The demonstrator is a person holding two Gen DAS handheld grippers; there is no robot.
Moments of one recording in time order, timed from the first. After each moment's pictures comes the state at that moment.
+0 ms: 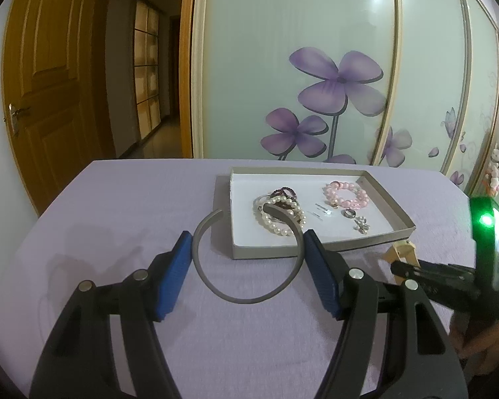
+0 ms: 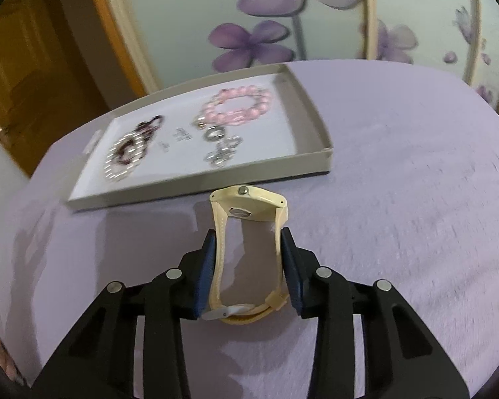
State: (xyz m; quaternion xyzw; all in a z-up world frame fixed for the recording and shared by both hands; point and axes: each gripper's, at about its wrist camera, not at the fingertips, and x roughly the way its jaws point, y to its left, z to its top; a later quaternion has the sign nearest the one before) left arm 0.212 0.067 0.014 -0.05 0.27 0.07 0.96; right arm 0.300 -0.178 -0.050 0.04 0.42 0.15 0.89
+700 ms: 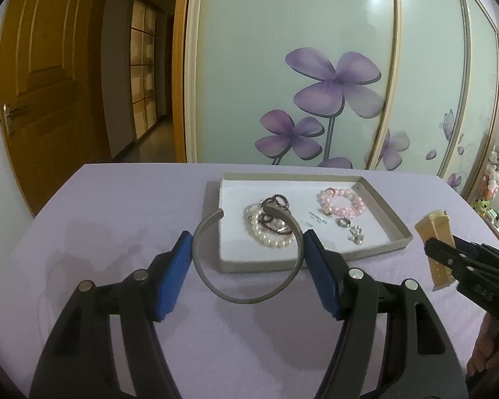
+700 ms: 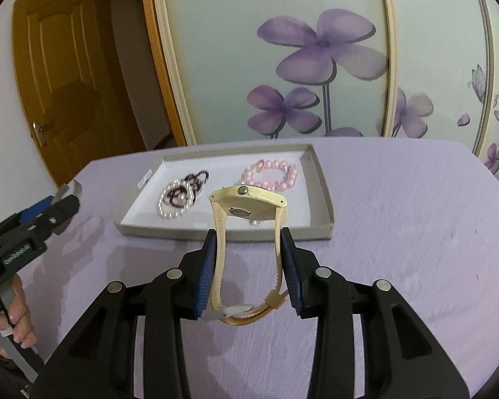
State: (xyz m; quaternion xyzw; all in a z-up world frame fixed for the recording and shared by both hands) left arm 0.237 0.062 0.017 -0.05 0.27 0.06 0.96; right arm 0.271 -0.188 0.015 0.02 0.31 0.18 0.93
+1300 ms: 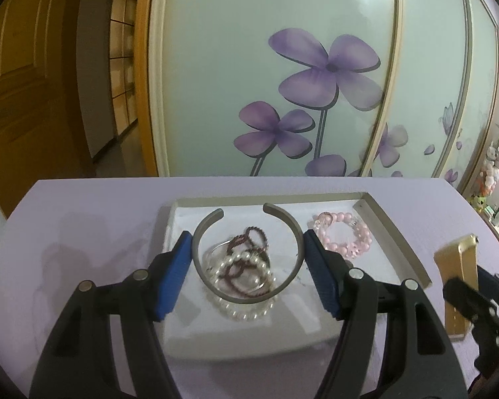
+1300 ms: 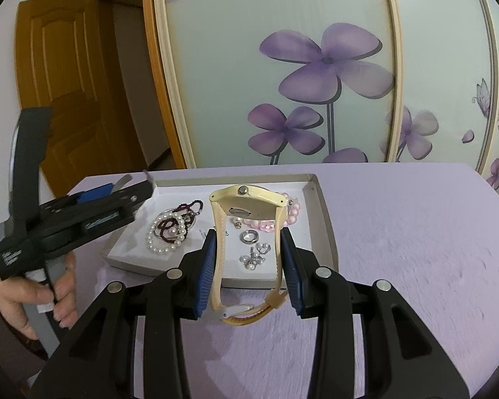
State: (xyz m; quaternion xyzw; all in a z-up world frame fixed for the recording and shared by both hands) left arm 0.359 0.043 0.000 -0.05 0.29 0.03 0.95; right arm 0.311 -0.179 0.014 0.02 0.28 0.19 0.94
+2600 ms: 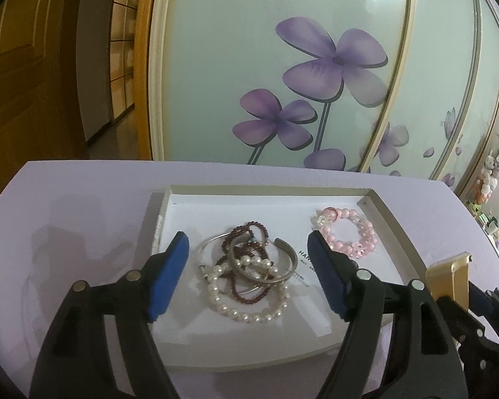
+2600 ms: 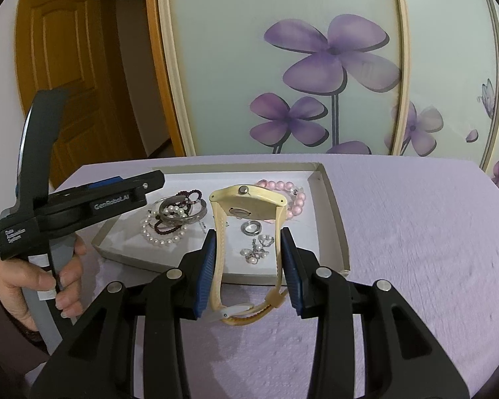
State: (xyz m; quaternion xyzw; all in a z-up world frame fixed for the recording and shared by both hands) left arm 0.368 0.057 -0.013 -0.08 0.31 0.02 0.95; right arm 0.315 -0.165 -0.001 0.00 0.29 0.19 0.94
